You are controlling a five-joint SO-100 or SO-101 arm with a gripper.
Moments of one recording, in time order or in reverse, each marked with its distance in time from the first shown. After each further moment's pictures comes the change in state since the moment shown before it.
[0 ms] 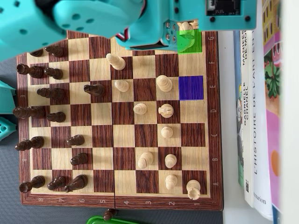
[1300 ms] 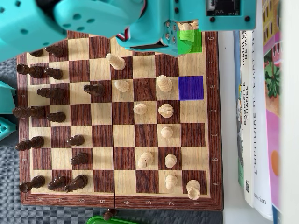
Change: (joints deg) arm 0.0 0.5 0.0 0.0 0.0
